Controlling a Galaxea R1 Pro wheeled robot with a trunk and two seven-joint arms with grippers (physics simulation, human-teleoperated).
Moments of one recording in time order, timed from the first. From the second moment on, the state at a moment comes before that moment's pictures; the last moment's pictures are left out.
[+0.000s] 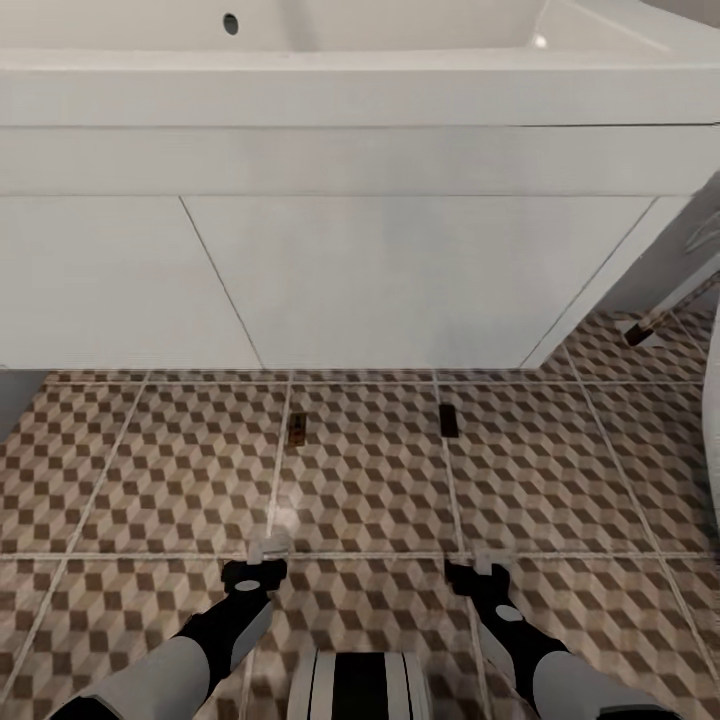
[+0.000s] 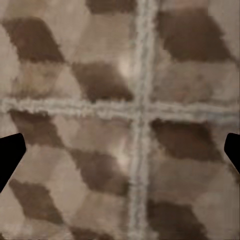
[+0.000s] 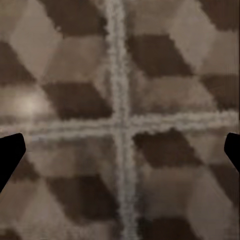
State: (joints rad) left arm -0.68 -0.06 -0.45 -0.30 0.38 0.02 0.41; right arm -0.67 0.02 0.04 -0.15 -0.07 -0.30 -0.10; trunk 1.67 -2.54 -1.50
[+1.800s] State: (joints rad) left arm -0.68 -0.06 -0.45 -0.30 0.38 0.02 0.41; right arm -0.67 0.02 0.04 -0.15 -0.07 -0.30 -0.10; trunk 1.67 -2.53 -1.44
